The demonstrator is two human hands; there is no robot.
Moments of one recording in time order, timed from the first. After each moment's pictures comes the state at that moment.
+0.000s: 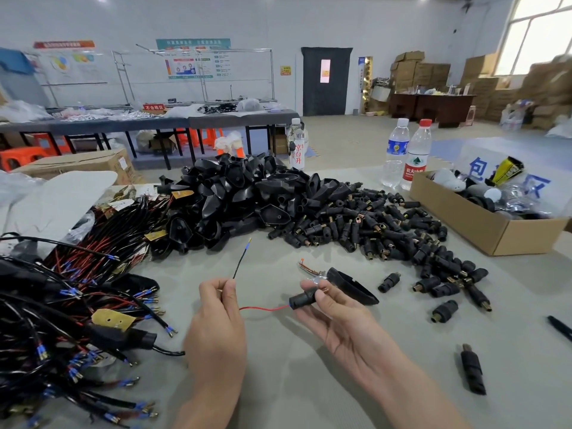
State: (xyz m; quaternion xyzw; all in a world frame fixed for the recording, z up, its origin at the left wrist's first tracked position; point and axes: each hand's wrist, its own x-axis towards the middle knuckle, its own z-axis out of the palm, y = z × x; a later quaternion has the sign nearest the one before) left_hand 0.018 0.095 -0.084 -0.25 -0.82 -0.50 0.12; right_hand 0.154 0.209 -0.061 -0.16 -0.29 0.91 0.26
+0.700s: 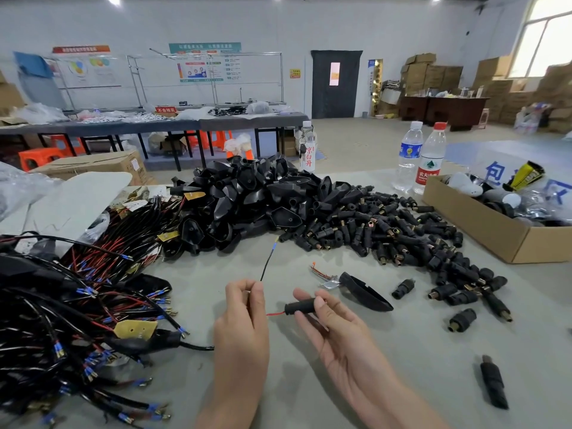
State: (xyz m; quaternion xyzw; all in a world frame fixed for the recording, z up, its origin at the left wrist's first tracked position) left_hand 0.023 0.103 -0.087 -0.32 -0.74 -0.58 0.11; right_hand 0.138 0.186 -0.070 -0.14 -0.23 0.92 0.29
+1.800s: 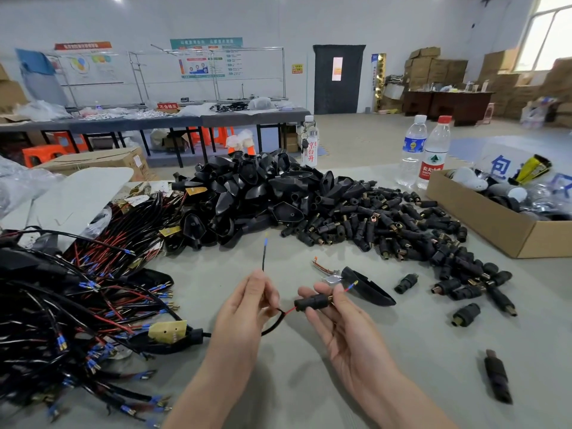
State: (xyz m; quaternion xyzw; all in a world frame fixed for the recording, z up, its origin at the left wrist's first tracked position) left_hand 0.019 0.097 -0.064 -0.27 -0.53 -0.76 -0.27; right_hand 0.136 0.189 -0.070 -0.20 -0.28 0.88 0.32
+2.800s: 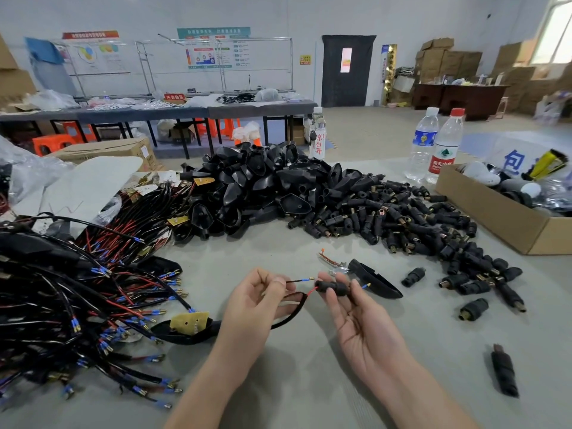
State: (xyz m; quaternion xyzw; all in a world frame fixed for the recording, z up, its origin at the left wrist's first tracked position) left_hand 0.023 0.092 -0.062 -0.27 -0.58 -0.73 -0.26; right_hand 0.136 0.200 -0.068 -0.21 -0.16 0.91 0.32
